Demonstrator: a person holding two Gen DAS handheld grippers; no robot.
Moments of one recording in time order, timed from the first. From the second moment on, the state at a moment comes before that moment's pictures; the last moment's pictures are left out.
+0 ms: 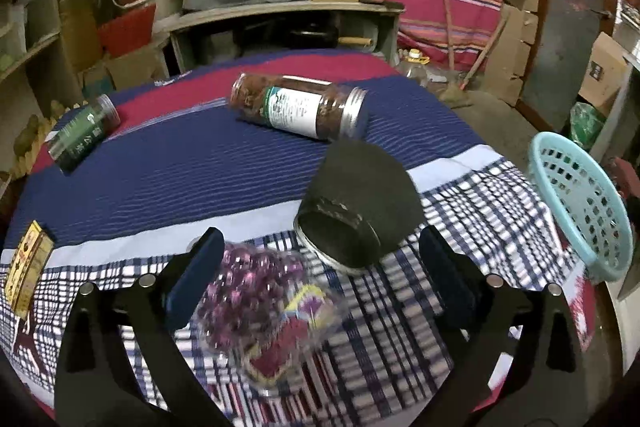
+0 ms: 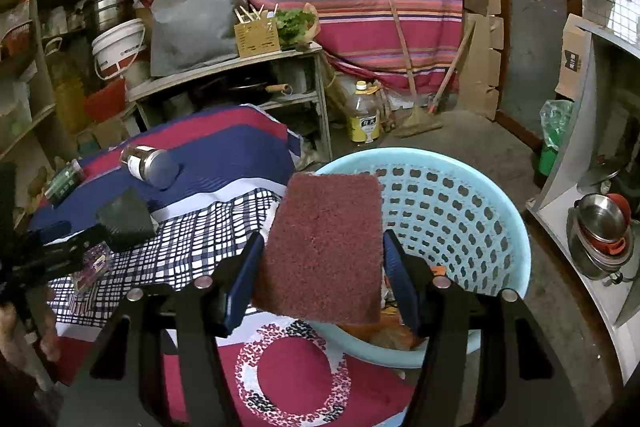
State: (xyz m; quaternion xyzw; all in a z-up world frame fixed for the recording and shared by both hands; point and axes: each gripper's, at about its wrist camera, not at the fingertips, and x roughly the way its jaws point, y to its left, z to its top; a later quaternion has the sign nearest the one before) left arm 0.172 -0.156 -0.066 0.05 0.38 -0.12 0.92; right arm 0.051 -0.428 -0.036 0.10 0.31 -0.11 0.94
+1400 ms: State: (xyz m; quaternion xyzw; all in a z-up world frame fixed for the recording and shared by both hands) left arm 0.126 -0.318 0.004 0.09 0.28 -0.27 0.92; right arm 0.017 -0.489 -0.018 0.10 0.28 -0.18 0.94
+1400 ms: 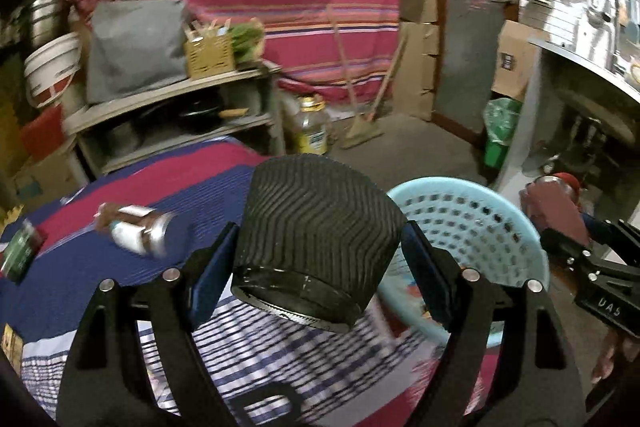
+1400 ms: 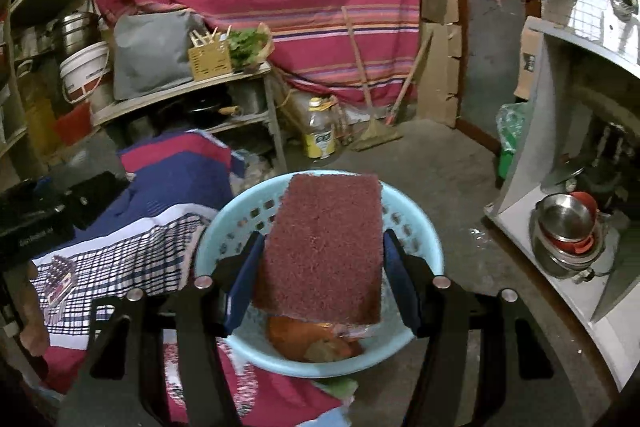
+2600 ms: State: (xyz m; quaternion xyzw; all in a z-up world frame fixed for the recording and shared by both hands) left arm 0.134 -0.282 0.015 0.06 0.26 -0.20 0.94; right arm 0.058 -0.505 -0.036 0.11 0.29 -0.16 0.94
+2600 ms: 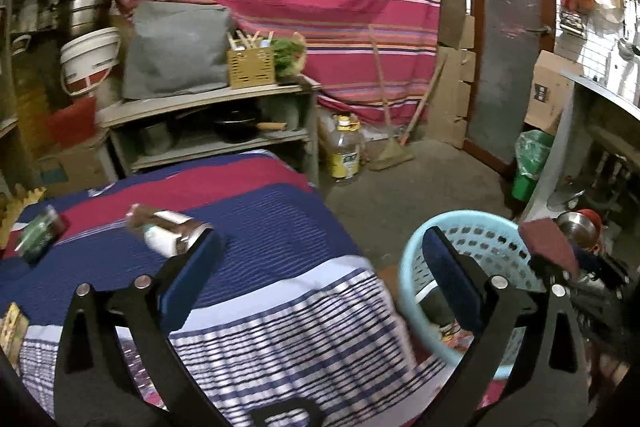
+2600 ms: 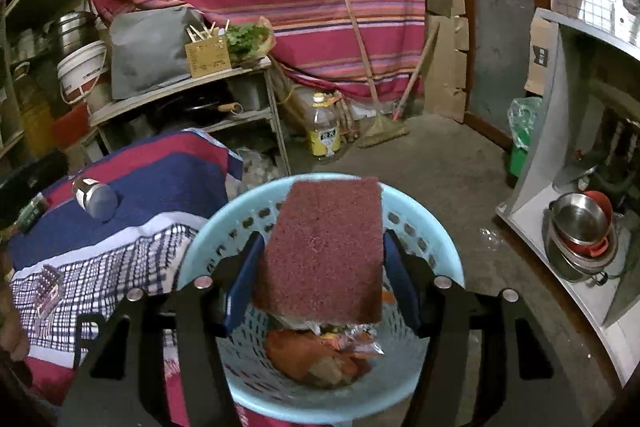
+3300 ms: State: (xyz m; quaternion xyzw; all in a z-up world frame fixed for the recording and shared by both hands) left arm 0.064 -0.142 0.028 0.05 0.25 -0.12 0.96; right arm 0.023 -0.407 0.005 0.07 0.21 -0.10 0.97
